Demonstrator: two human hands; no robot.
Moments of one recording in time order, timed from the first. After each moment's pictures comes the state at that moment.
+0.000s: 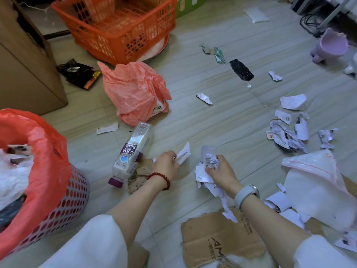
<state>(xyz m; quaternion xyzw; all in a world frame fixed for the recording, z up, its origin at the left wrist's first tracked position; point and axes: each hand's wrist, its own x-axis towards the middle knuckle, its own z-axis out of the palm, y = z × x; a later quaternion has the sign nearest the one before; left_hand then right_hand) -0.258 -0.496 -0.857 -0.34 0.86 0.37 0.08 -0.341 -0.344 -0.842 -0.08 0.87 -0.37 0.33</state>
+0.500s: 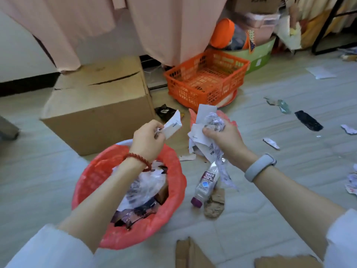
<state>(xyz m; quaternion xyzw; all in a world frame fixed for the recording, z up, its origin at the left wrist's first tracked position) -0.099 -0.677 -0.629 -0.41 0.85 0.24 -0.21 -0.252 -0.559 -0.645 -0.27 0.68 -0.61 0.31</state>
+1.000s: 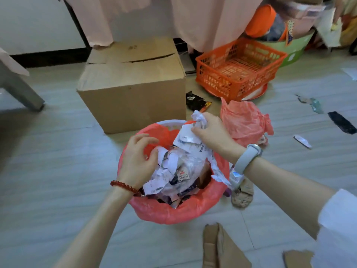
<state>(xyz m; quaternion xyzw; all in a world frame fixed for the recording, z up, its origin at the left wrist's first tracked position) 0.055 -0.697 -0.673 -0.42 0.82 0.26 -0.29 -0.133 -0.641 -0.650 -0.44 0.77 -0.42 0.22</state>
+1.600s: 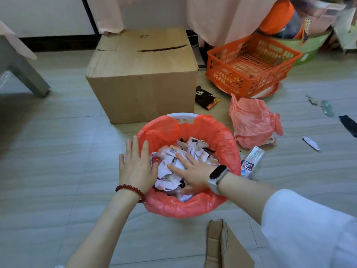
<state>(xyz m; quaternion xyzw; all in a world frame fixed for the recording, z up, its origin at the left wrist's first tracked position) 0.087 -0.697 -0.724 -0.52 0.84 0.12 -0.06 -0.084 -0.635 -0.757 -0.72 0.63 0.17 0.24</state>
